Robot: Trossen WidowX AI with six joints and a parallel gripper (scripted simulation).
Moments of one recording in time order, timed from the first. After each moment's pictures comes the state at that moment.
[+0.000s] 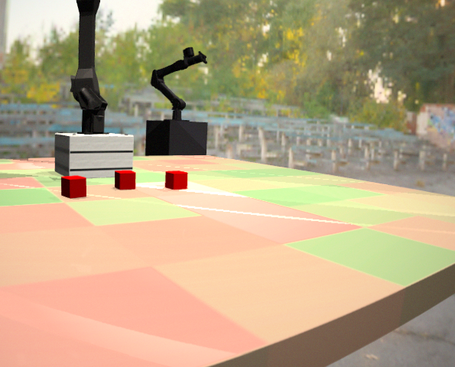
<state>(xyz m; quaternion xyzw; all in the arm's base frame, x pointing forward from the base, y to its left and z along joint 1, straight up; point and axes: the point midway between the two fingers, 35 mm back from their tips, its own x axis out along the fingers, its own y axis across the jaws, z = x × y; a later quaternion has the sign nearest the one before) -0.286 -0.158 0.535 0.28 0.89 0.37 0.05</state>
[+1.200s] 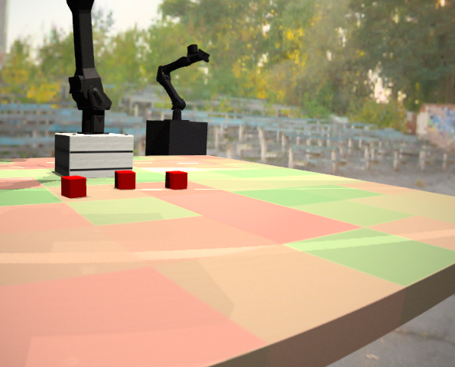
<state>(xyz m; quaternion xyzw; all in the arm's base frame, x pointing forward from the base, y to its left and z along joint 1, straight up) -0.057 -0.483 0.427 -0.18 0.52 0.74 -0.38</state>
